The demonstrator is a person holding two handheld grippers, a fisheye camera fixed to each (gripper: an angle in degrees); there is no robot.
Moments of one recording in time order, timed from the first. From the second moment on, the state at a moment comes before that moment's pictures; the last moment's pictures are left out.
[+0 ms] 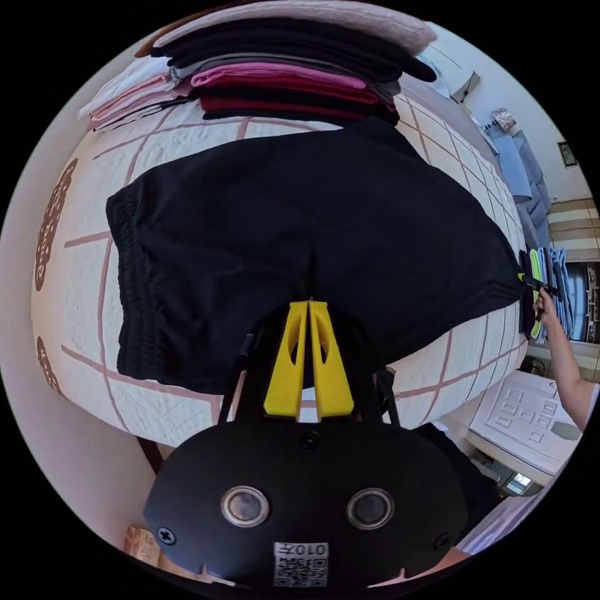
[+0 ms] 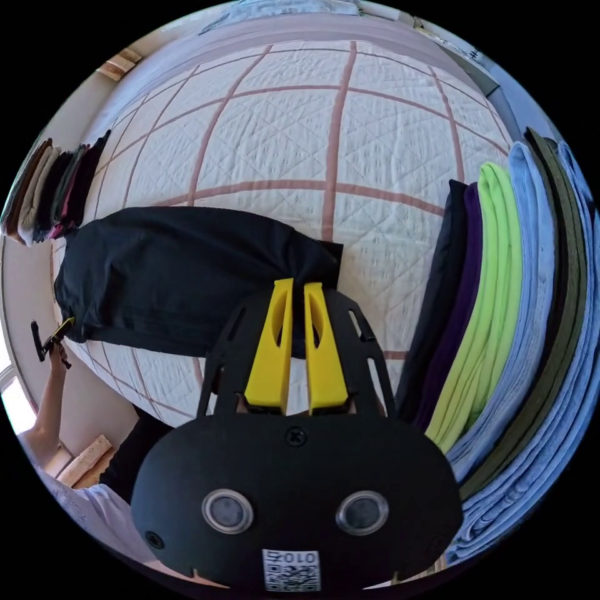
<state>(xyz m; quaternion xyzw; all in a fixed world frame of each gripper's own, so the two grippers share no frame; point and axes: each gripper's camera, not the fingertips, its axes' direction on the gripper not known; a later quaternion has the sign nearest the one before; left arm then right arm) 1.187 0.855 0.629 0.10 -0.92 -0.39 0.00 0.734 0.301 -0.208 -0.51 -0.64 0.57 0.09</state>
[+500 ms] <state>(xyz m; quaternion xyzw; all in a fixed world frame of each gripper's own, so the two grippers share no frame) 1.227 0.837 0.708 0.03 -0.95 -0.30 -0.01 0.805 0.300 -0.221 -0.55 -0.59 0.57 0.18</state>
